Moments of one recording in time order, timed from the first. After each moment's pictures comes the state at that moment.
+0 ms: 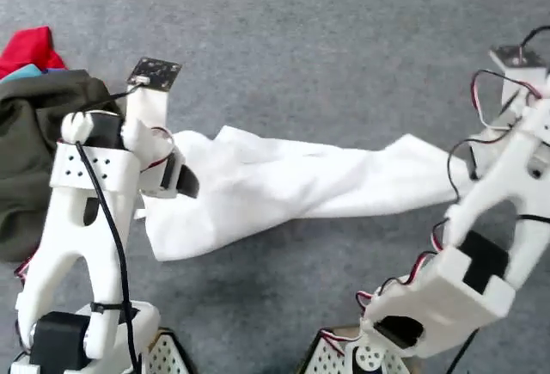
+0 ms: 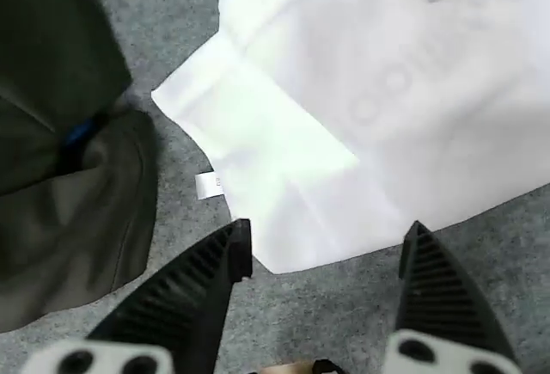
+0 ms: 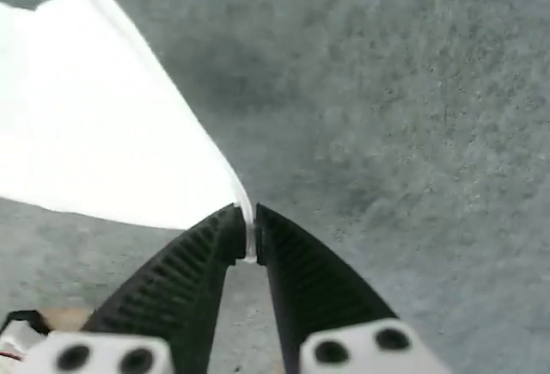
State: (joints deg) left arm 1.4 -23.9 20.7 88.8 -6.2; right arm 38.4 11.8 -16.2 98.4 40.6
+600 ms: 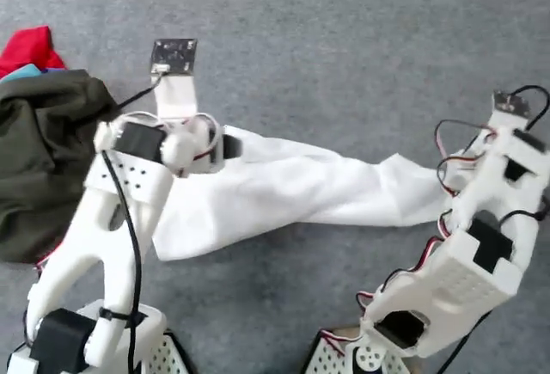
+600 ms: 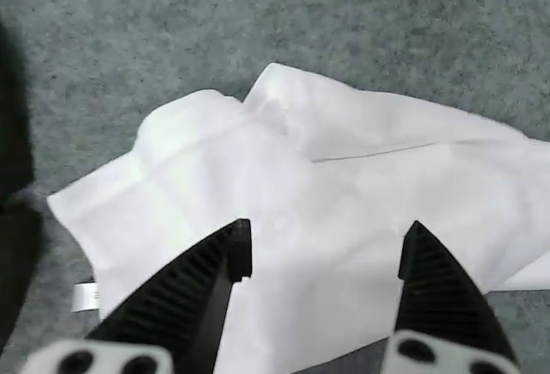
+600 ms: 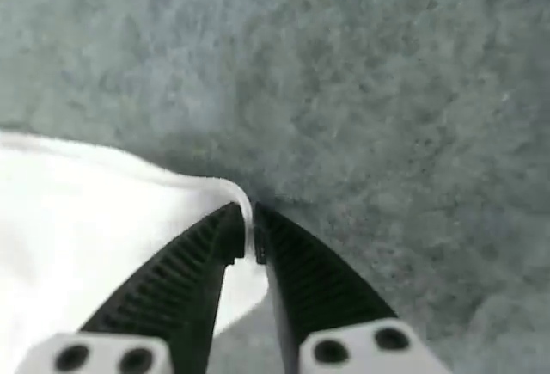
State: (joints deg) left arm 13.8 -23.8 24.9 66.8 18.0; right arm 37.1 18.4 14.3 57.0 13.8
